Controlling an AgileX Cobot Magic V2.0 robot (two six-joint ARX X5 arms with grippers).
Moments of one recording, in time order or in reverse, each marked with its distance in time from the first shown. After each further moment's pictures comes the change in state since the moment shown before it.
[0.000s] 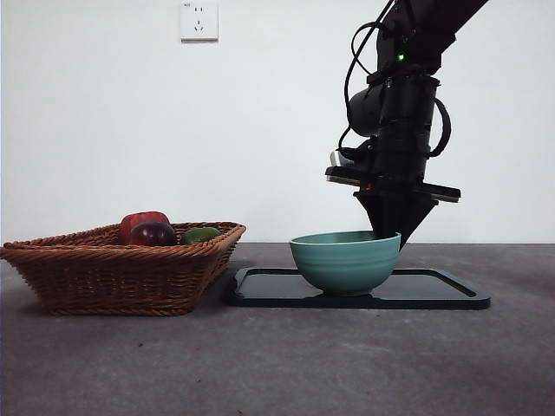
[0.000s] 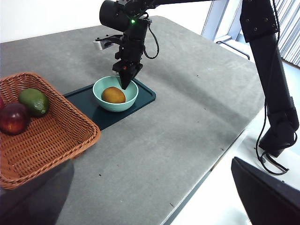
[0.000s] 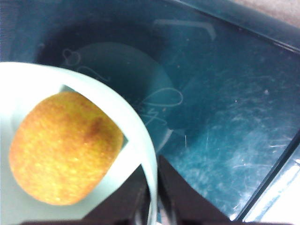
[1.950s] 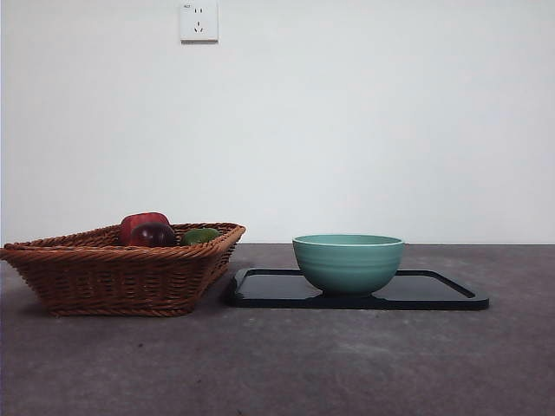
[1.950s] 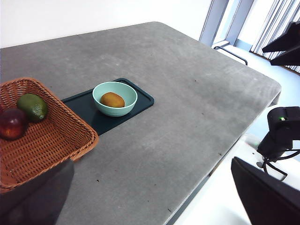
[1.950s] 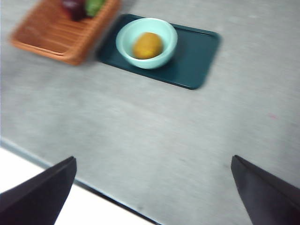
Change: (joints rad) left arm 0.000 0.000 0.000 0.021 0.000 -0.001; right arm 0.027 -1.757 -0.812 -0.133 0.011 0.051
